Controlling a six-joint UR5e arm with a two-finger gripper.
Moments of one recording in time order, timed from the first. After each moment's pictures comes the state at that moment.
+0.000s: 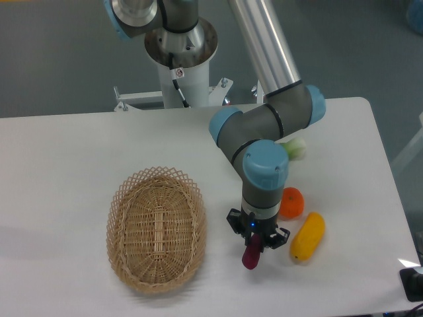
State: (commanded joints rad) arm 2.44 -2.15 -1.60 -0.78 1.54 0.94
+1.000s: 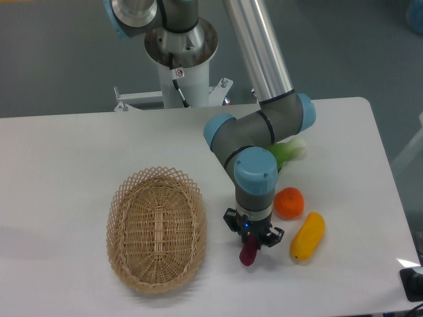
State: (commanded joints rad) arm 2.43 -2.15 -1.60 -0.78 1.56 0.94
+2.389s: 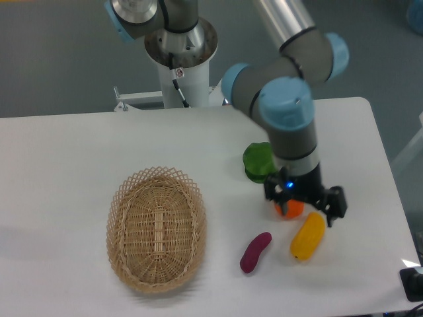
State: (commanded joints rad) arm 2.59 -1.94 -1.49 -0.91 1.64 1.23
